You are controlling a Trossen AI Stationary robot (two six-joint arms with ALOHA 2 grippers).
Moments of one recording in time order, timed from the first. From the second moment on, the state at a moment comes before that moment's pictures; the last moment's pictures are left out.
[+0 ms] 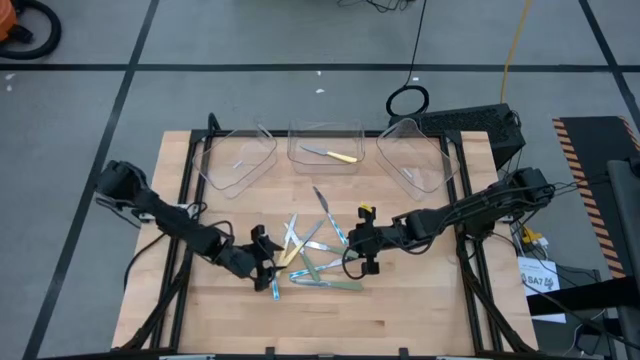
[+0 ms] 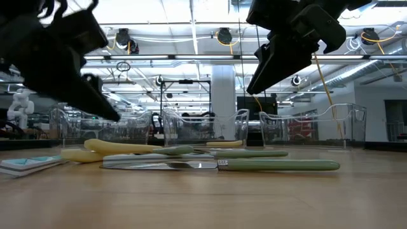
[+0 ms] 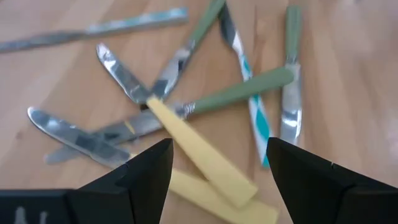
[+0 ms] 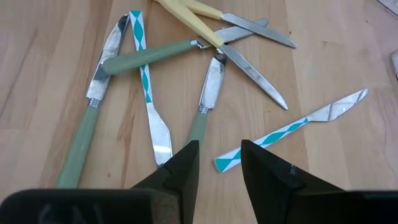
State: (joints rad) left arm -0.52 1.46 0.50 0.21 -0.45 -0.50; right arm 0.26 1.51 0.90 -0.27 0.23 0.11
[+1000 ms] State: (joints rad) left arm -0.44 1.68 0.50 0.36 -0.45 -0.57; right arm 0.26 1.51 0.90 -0.27 0.24 0.09
